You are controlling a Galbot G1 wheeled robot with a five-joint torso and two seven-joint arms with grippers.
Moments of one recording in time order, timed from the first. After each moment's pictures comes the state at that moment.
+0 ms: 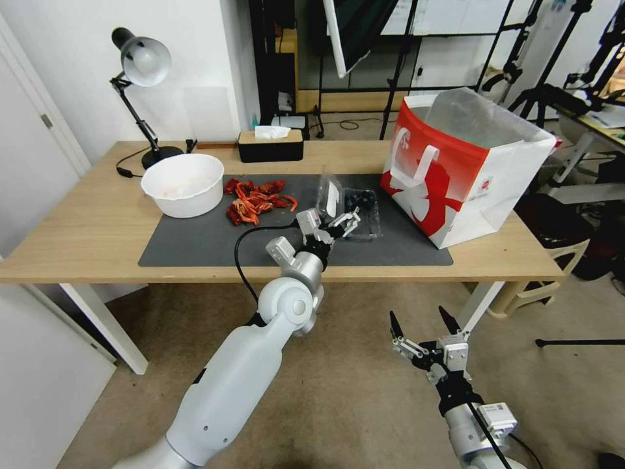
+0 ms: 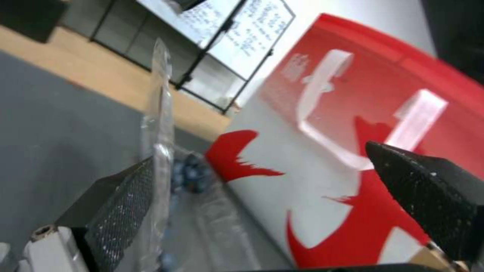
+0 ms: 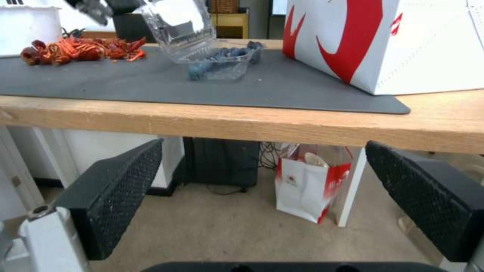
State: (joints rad) left arm 0.80 -1.41 0.06 -1.67 -0.98 0.02 -0.17; right arm -1.78 1.61 0.62 2.14 0.01 0.10 -0.23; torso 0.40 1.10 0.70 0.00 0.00
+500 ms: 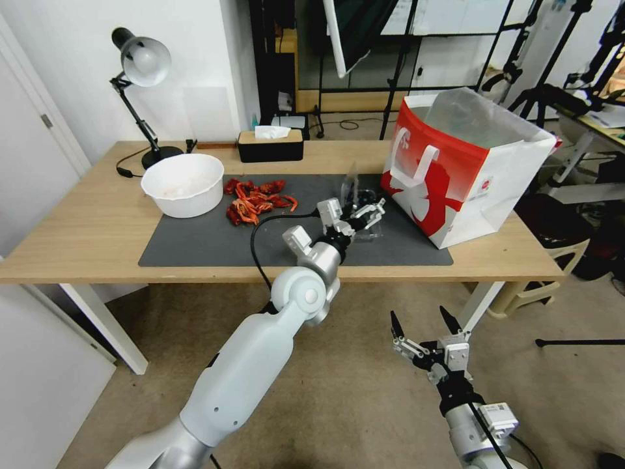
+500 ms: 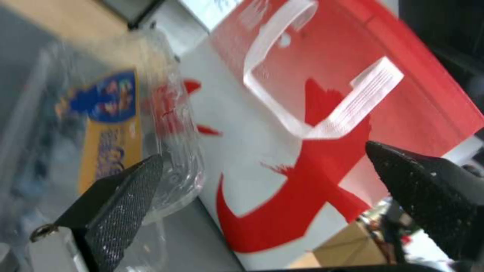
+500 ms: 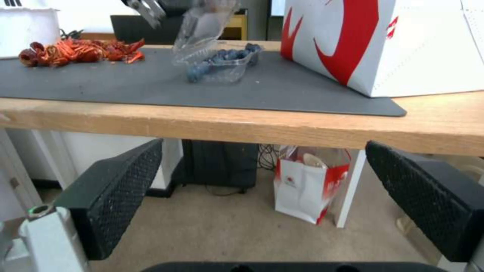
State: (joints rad) left arm 0.72 -1.45 0.10 -1.62 -1.22 0.13 -0.18; right arm -1.78 1.61 0.63 2.14 0.01 0.10 -0.23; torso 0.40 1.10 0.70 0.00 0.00
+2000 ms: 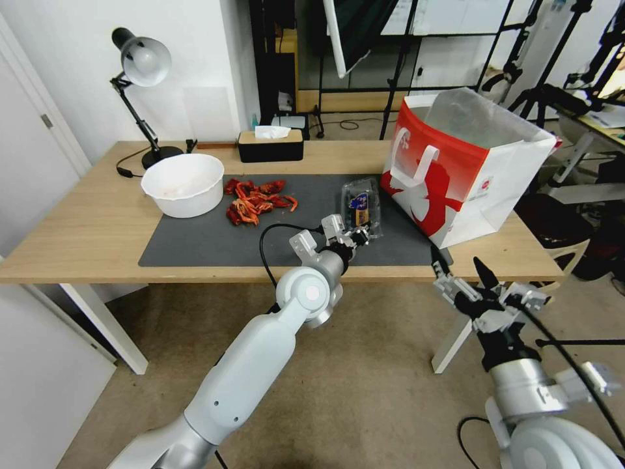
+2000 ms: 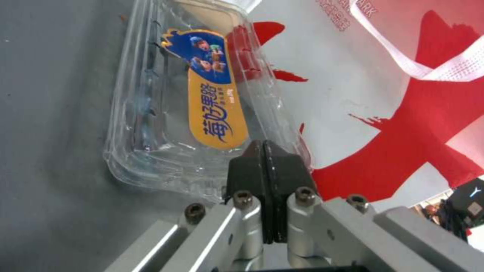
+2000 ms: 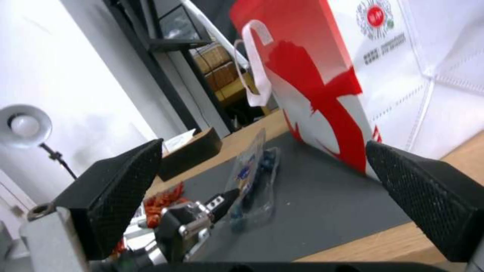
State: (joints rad) left arm 0.73 -1.45 0.11 -1.61 -1.22 0.21 -0.36; right arm -1.62 1.58 0.73 2.38 0.67 -0.27 -0.11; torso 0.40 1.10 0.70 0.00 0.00
